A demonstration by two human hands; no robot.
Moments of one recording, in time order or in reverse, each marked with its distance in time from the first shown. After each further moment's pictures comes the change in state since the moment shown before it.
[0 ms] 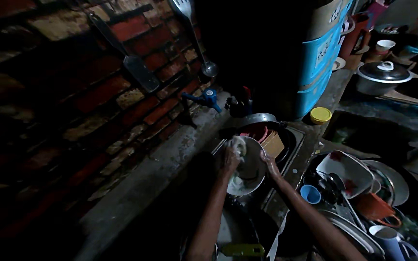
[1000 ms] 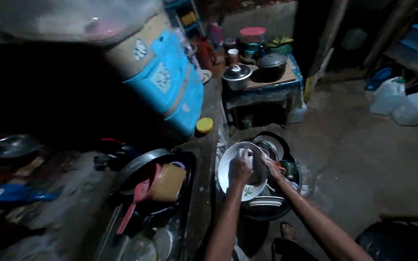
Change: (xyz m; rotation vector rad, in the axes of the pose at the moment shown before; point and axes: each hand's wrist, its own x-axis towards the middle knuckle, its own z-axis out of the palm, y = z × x) left_hand -0.048 0.330 0.247 -0.176 -0.374 0.503; right_hand -0.117 -0.054 -0.343 0.037 0.593 -0.209
